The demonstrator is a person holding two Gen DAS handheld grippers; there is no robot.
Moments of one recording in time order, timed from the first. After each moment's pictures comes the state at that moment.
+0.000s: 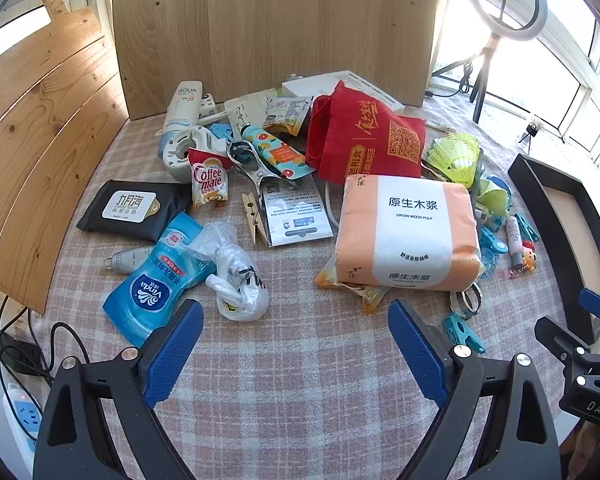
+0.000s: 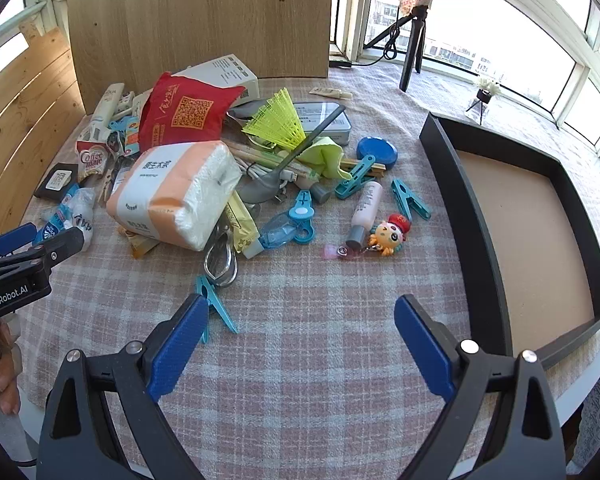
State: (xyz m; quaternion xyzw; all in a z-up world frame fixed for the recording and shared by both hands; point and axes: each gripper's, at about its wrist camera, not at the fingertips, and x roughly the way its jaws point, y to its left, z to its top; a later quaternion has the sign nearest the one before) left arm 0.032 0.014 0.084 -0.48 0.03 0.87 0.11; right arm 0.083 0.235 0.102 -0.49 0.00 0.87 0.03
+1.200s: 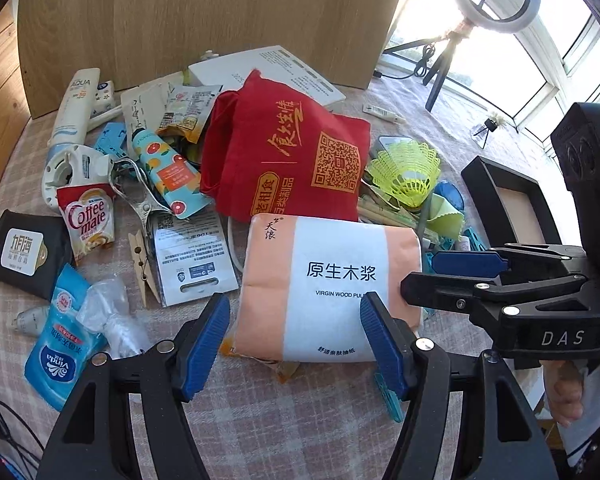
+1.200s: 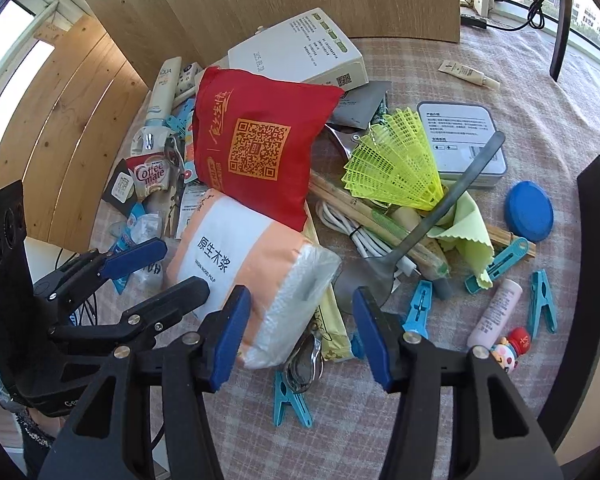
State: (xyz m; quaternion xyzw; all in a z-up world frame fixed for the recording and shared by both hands) left arm -0.054 0.057 0.064 -0.55 -0.01 0.81 0.22; right arm -0.067 0.217 0.074 -0.61 0.08 0.77 -0.17
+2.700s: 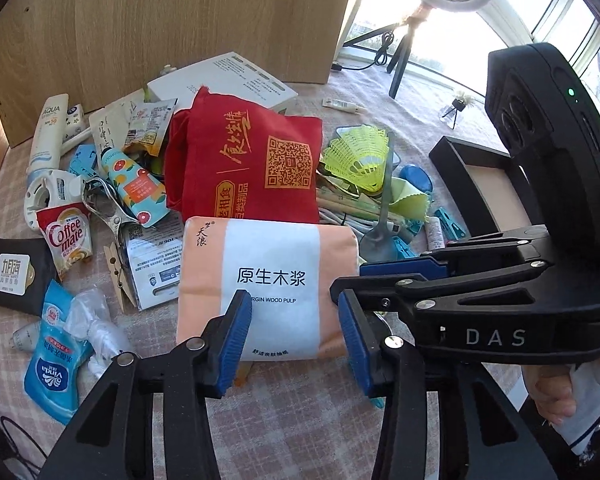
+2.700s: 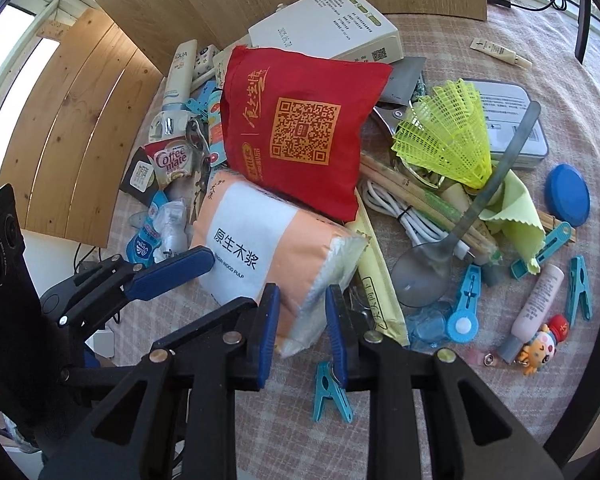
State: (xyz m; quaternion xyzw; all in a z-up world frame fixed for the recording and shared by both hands) left arm -0.033 0.072 0.077 -0.54 0.02 0.80 0.26; right arm -0.064 0.200 0.066 -0.63 0.10 0.74 -0.20
